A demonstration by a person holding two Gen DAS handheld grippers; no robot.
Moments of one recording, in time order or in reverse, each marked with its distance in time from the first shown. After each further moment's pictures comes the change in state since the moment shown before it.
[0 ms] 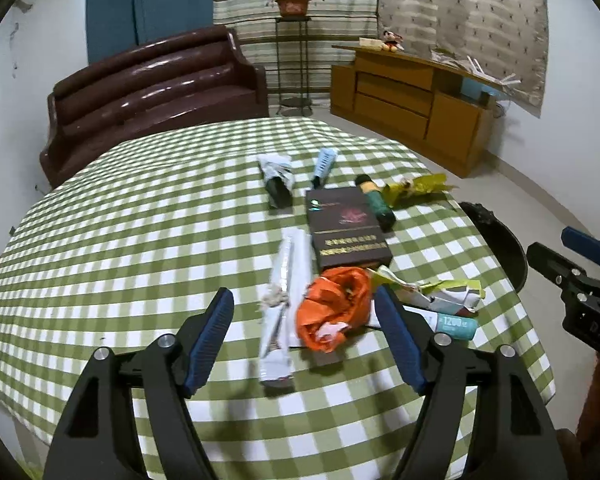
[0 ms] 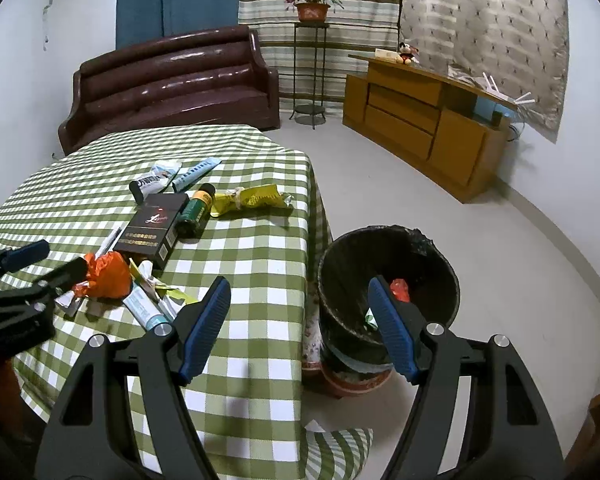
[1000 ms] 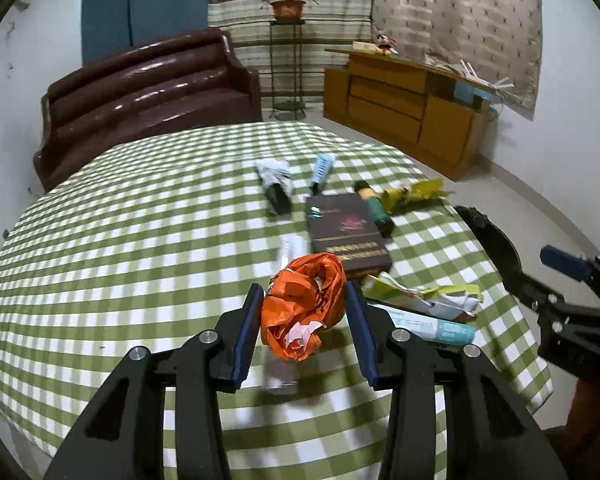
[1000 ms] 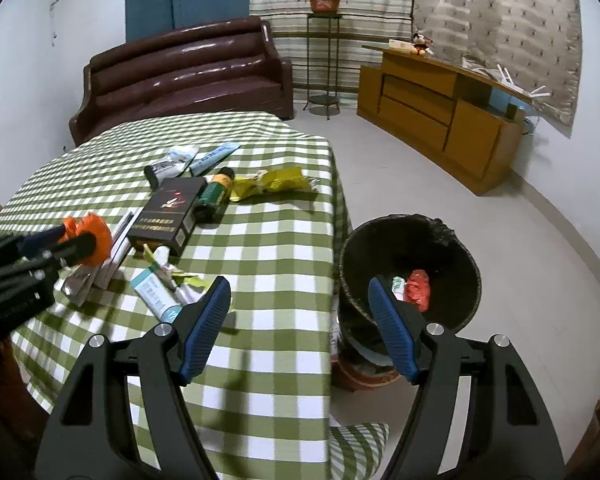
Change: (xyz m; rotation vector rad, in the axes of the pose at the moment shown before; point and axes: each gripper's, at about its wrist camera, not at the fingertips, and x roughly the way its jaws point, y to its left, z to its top) left arm -0.011 0.013 0.002 -0.012 -0.027 -0.016; right arm 0.009 0.019 -0.008 -0.025 0.033 0.058
